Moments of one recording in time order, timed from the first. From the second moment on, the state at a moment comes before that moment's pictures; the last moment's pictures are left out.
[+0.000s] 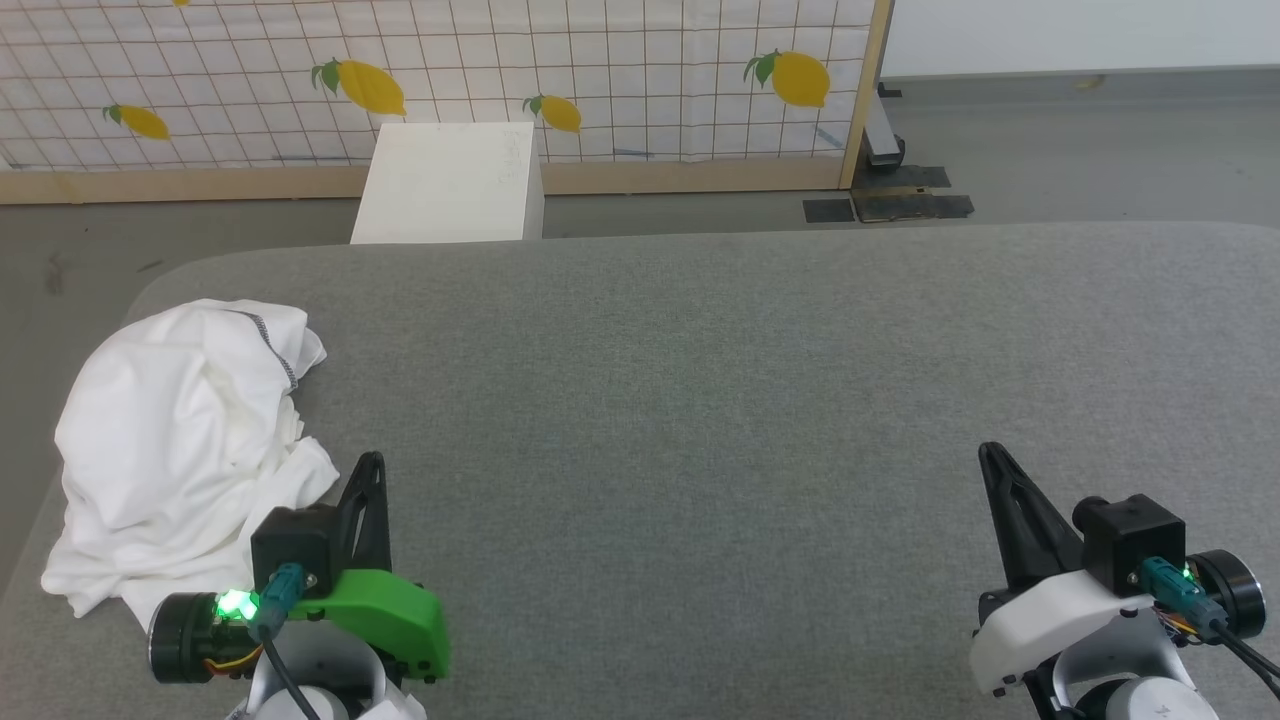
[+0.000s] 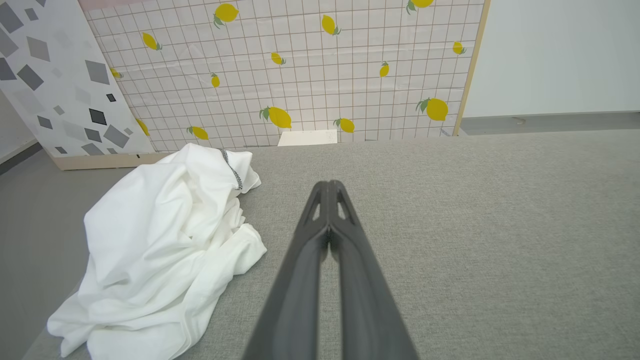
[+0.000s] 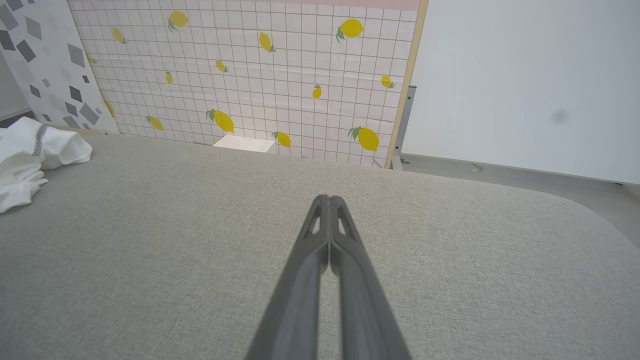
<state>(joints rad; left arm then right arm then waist) -0.01 0.05 0.00 0.00 -0.01 -0.01 0.00 0.02 -0.05 0.00 0.00 0.01 0.13 0.00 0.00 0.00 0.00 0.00</state>
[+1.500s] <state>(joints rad) -0.01 0.05 -0.02 0.01 -0.02 -0.01 -0.01 0.02 -0.05 -0.01 0.00 0.01 0.13 -0.01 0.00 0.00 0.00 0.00</state>
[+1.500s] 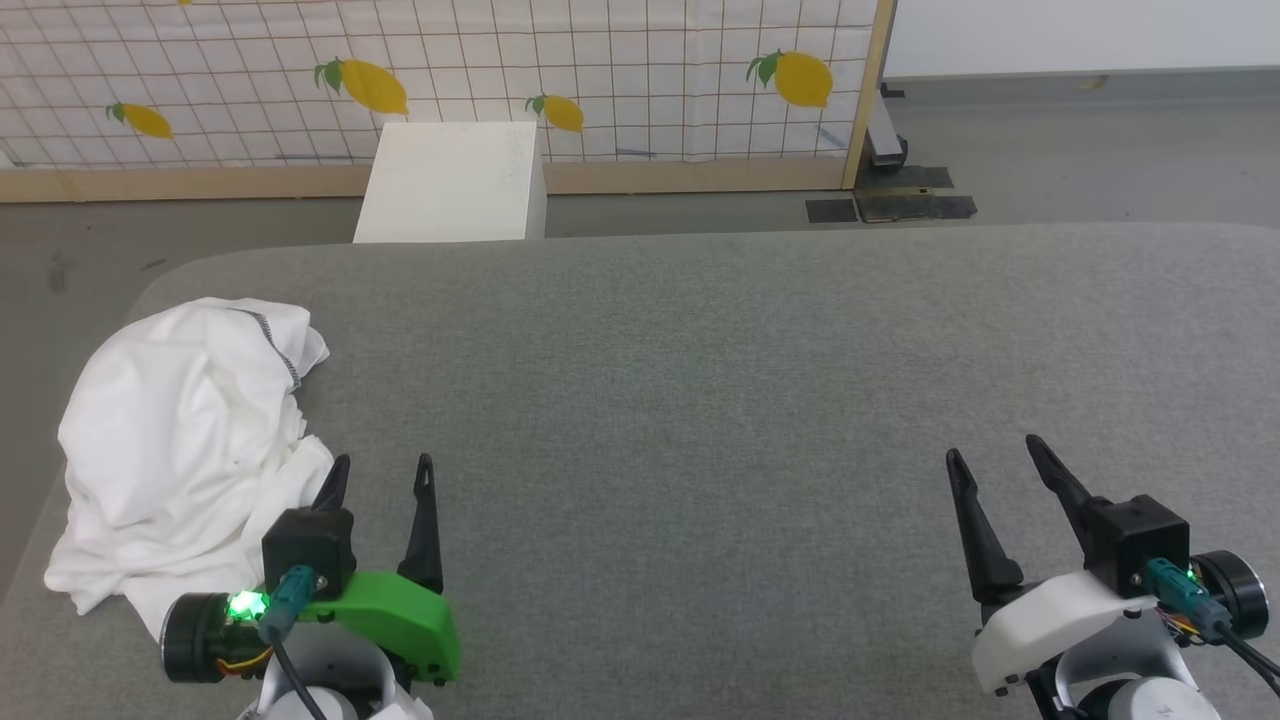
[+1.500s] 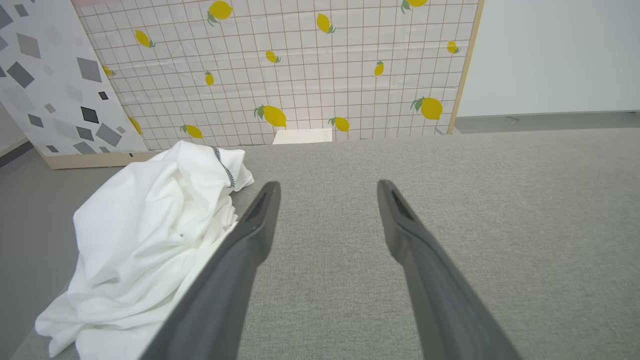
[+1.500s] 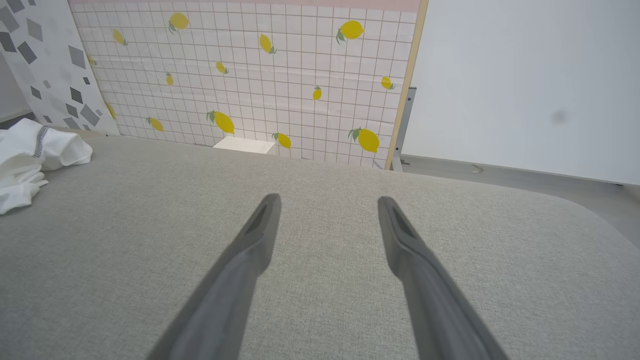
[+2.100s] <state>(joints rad) -0.02 0.05 -0.04 0.03 -0.05 0.02 -0.05 0.02 -0.05 -0.01 0.00 0.02 0.13 -0.03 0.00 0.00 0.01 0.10</state>
